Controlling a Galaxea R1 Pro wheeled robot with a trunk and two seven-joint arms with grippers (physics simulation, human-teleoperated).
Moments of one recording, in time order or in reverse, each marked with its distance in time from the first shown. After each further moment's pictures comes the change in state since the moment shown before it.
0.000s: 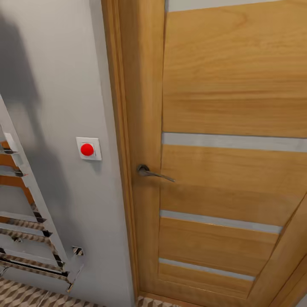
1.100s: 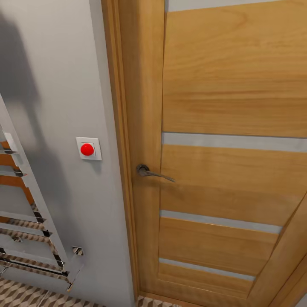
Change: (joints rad) left arm 0.062 -0.028 0.002 -0.043 0.005 -0.016 -0.007; right arm -0.003 0.018 0.007 0.000 0.008 0.007 0.001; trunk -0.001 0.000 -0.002
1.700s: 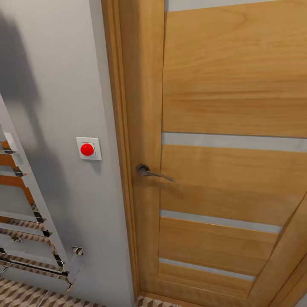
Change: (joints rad) left arm 0.000 -0.005 0.008 -0.066 0.070 -0.077 0.003; right arm 0.000 0.001 -0.008 0.001 -0.006 0.008 -0.002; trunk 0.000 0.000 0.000
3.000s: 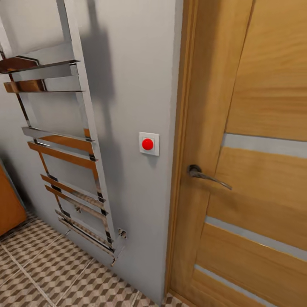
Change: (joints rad) left arm 0.002 -0.008 -0.003 -0.272 0.312 -0.038 -0.049; right arm 0.000 0.021 -0.030 -0.454 -0.034 0.057 -0.021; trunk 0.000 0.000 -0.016
